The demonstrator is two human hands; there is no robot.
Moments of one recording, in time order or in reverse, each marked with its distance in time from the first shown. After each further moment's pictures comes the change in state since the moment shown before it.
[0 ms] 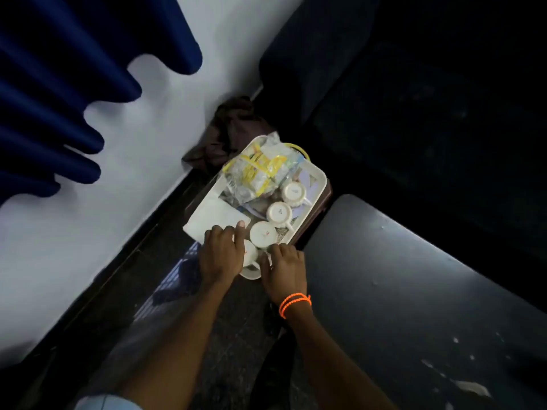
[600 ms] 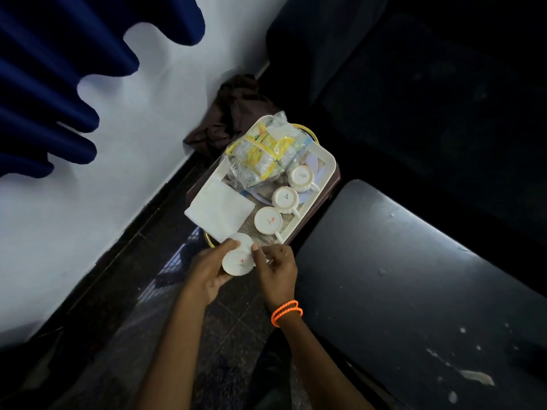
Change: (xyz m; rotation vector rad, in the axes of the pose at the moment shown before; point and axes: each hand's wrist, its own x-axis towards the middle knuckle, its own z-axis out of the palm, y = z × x) left_hand -0.029 -0.045 -0.004 -1.227 -0.480 -0.920; right_hand -0.026 -0.037 0.014 0.861 0.013 0.516
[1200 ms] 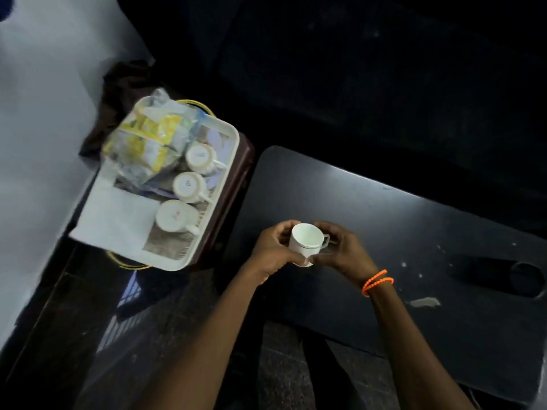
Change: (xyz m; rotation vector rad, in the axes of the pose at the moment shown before) left_hand -0.012 -0.119 0.220 0.649 -0.609 0.314; right_hand 0.051 0.081 -0.285 -0.116 -0.215 0.203
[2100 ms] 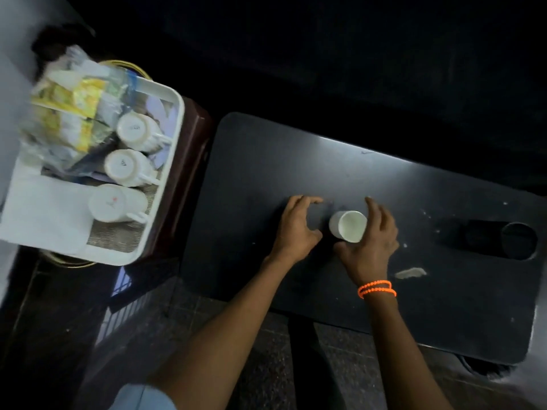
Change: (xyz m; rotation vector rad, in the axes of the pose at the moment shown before) left_hand 0.052 -0.037 0.121 0.497 0.075 0.371; right_hand -0.041 0.084 -0.038 -0.484 0.731 0.079
